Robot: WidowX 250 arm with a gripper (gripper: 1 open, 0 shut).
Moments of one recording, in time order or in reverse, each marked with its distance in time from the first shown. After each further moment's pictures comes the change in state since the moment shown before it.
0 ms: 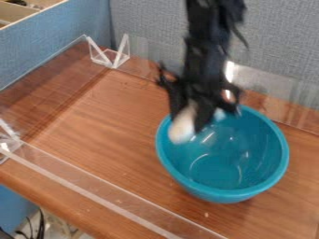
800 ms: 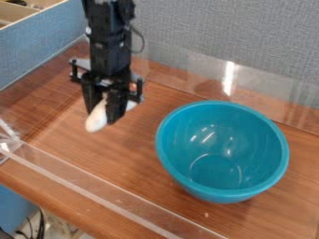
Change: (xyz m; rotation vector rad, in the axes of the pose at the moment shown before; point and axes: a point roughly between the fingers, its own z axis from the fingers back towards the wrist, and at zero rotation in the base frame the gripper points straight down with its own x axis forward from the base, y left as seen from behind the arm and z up) arm -0.024 0.098 -0.041 0.023 0.103 0.101
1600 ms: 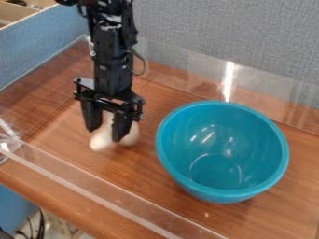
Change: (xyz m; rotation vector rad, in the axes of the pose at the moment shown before) arm 0.003 0.003 -0.029 0.005 0.054 -0.012
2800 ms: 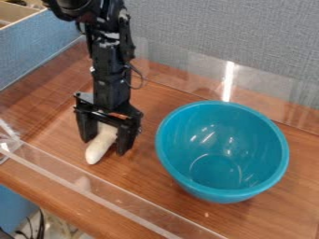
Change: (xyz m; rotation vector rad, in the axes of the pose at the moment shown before) arm 0.000 0.001 -0.021 -0.013 0.004 0.015
